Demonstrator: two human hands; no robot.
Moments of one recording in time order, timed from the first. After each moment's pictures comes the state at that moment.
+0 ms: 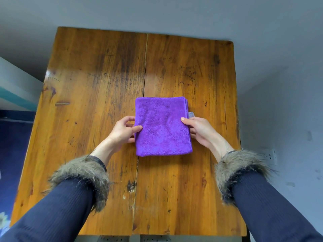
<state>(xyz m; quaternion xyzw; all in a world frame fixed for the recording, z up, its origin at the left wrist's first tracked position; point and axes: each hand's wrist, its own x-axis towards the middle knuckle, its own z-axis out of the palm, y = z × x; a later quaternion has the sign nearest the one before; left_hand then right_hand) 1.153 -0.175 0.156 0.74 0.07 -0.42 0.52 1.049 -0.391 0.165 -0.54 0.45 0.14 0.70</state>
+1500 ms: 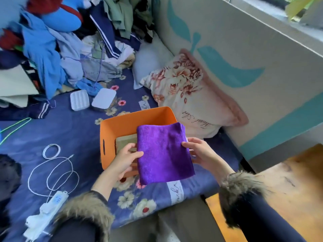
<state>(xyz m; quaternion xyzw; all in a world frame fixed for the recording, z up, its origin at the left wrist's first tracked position) 0.952 0.467 0.316 0.57 0.44 -0.04 0.69 1.119 0.286 0.326 -0.70 0.00 0.46 0.54</state>
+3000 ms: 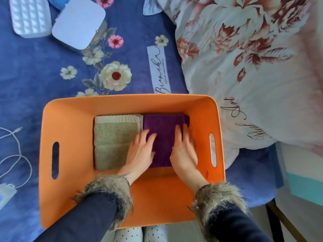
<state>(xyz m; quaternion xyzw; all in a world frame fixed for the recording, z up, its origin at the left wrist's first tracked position) 1.088 0.545 0.031 0.89 0.32 -0.13 0.30 1.194 0.454 0.057 -0.92 -0.33 0.22 -0.02</state>
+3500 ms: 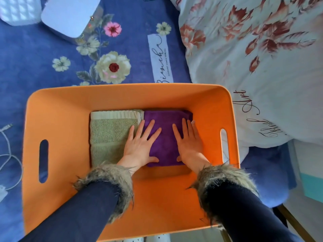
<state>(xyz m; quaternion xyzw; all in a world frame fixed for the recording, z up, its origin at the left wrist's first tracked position) 1.092 0.562 -0.008 0.92 0.21 -0.30 0.14 1.227 0.459 0.001 -0.76 -0.47 0.30 -0.34</state>
